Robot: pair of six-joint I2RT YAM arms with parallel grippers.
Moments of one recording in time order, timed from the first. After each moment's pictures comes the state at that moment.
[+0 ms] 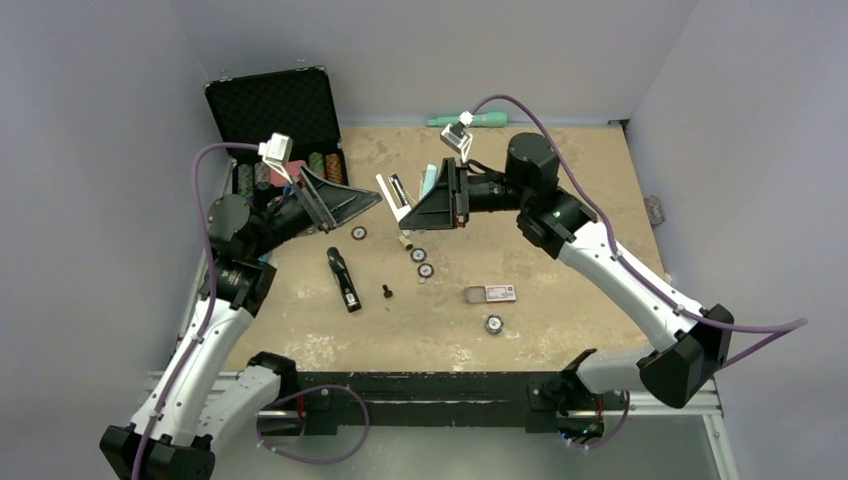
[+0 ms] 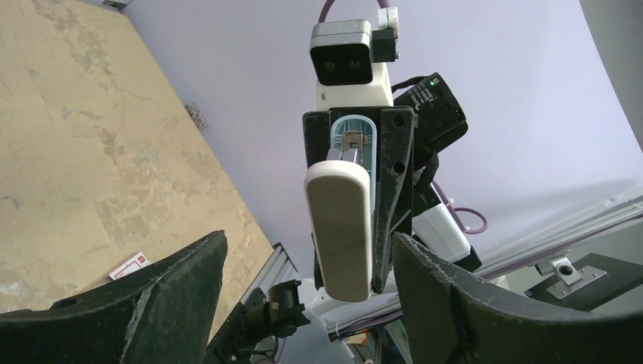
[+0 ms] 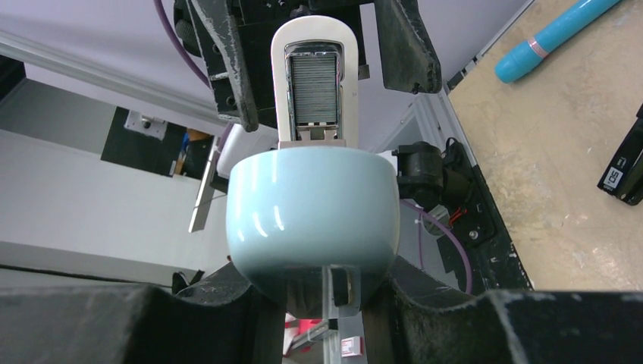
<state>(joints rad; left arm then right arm) -0.27 0.83 0.87 0.18 0.70 -1.17 0.65 1.32 1.31 -0.05 -0.92 1.01</state>
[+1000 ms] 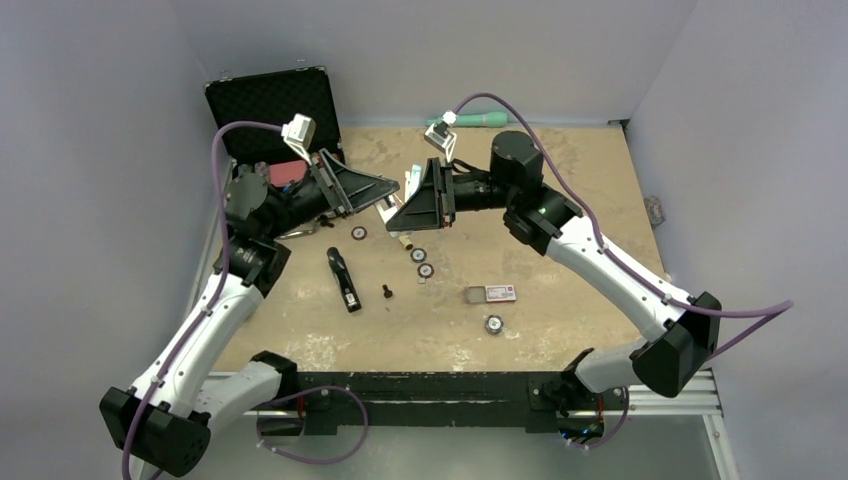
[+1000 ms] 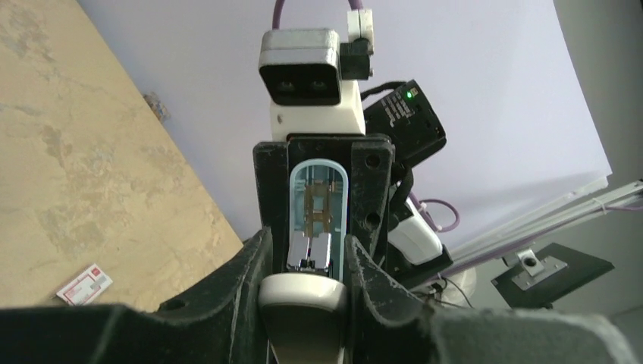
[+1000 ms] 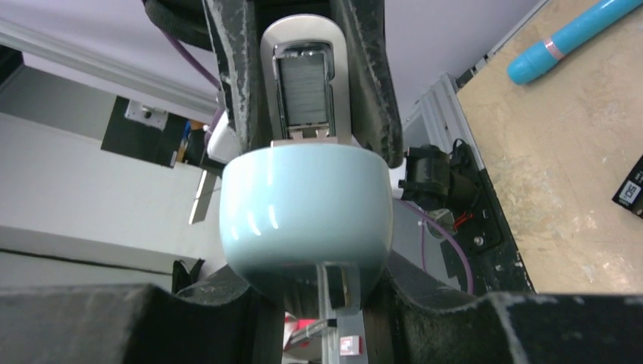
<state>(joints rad) -0.37 0.99 0.97 0.26 0.69 -1.19 0.70 1.39 1.36 -0.03 -0.91 1.05</state>
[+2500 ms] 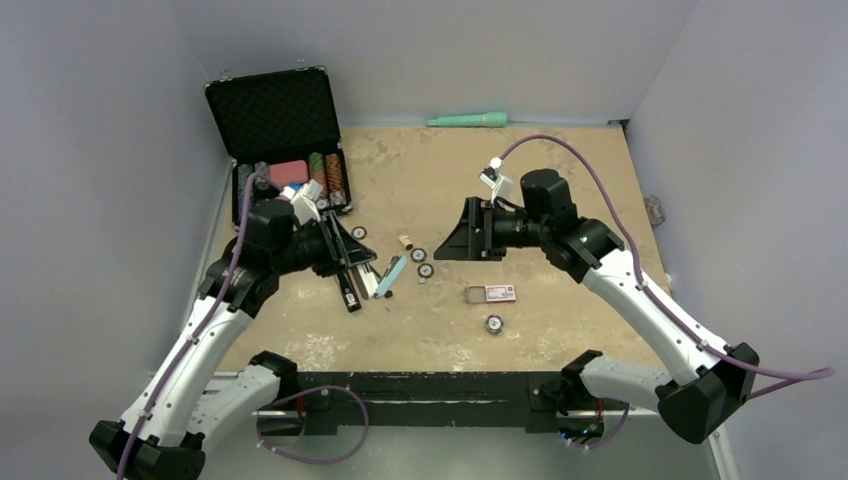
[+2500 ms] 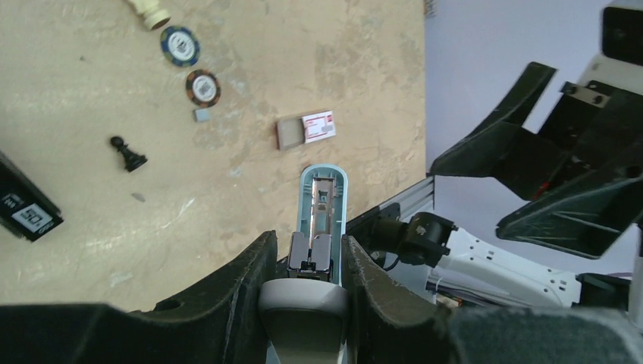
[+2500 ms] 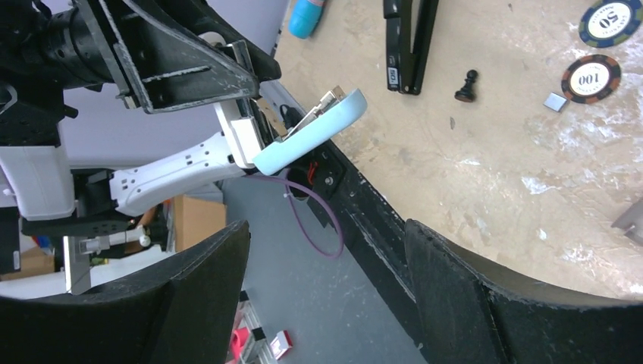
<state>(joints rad) -0.37 0.85 0.95 -0.63 0.44 -0.83 0.57 1.14 1.12 -0.51 -0.63 0.71</state>
